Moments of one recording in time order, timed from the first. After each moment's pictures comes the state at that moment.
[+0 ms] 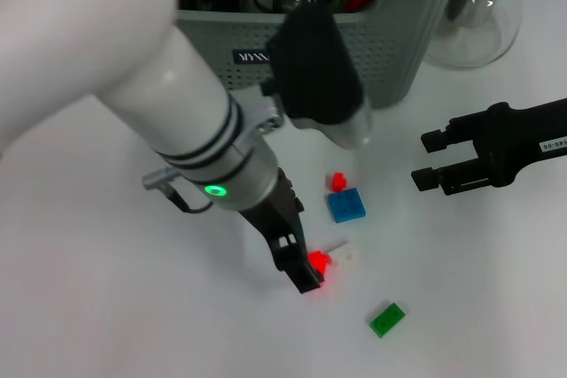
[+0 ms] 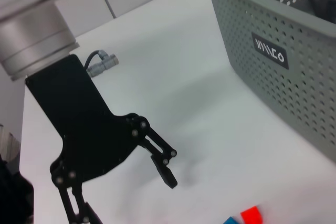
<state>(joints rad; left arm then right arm) -0.59 -2.18 1.79 1.41 2.54 1.51 -2.46 0.69 2.04 -0.66 -0.75 -2.40 -1.70 1.62</state>
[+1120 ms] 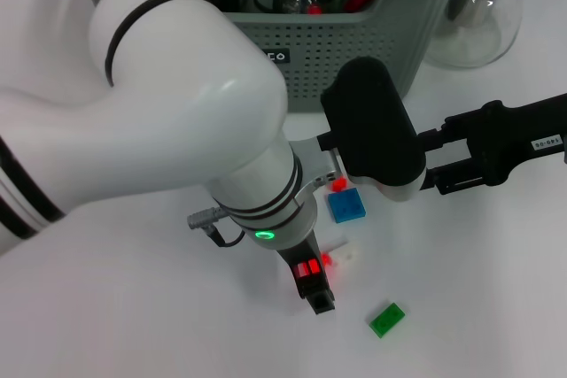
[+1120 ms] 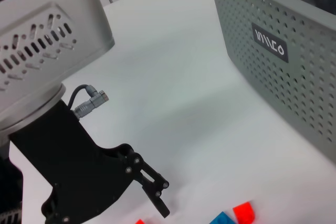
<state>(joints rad) -0.65 -2.18 2.08 1.37 2.62 1.39 -2.75 0.70 2.04 -0.70 -0.75 -2.40 -1.67 1.62</state>
